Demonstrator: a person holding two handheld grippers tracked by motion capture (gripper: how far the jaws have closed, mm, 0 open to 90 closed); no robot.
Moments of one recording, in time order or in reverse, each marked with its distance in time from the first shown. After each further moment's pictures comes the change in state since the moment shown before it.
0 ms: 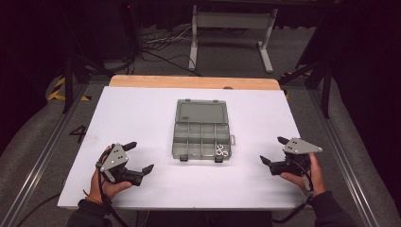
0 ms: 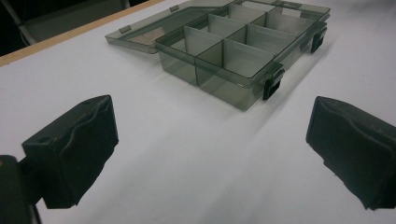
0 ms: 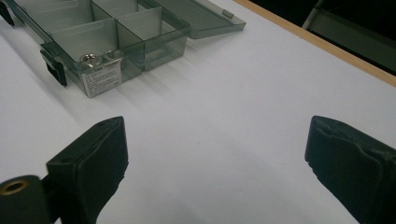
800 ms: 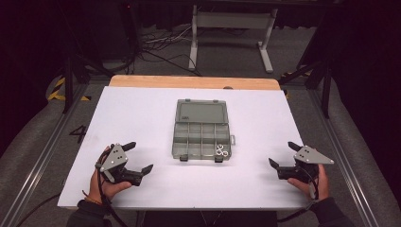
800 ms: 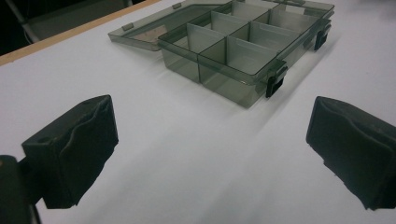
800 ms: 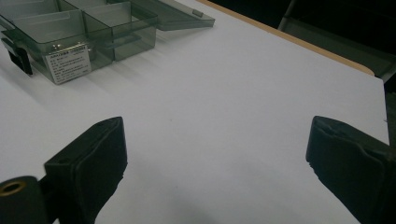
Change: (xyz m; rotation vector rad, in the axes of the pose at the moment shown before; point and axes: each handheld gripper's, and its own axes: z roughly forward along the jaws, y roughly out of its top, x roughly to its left) left arm 0.000 -0.001 0.000 0.008 0.004 -0.005; right arm -0.007 -0.037 -0.009 -0.078 -0.089 0.058
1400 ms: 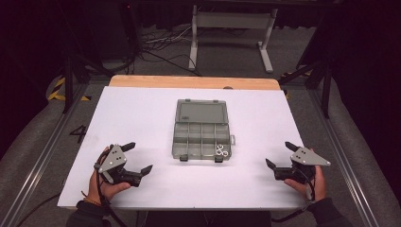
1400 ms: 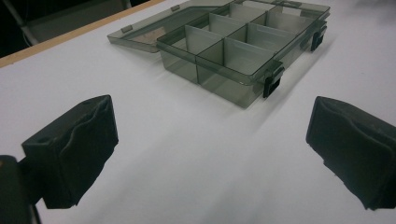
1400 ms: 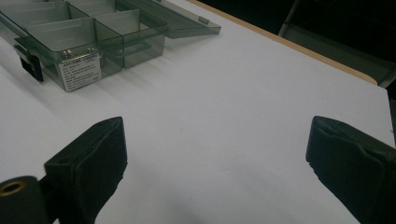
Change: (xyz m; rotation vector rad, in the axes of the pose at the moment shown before) left arm 0.000 0.000 -0.003 -0.005 -0.003 0.009; right arm 0.010 0.005 0.002 -0.015 -0.003 -0.018
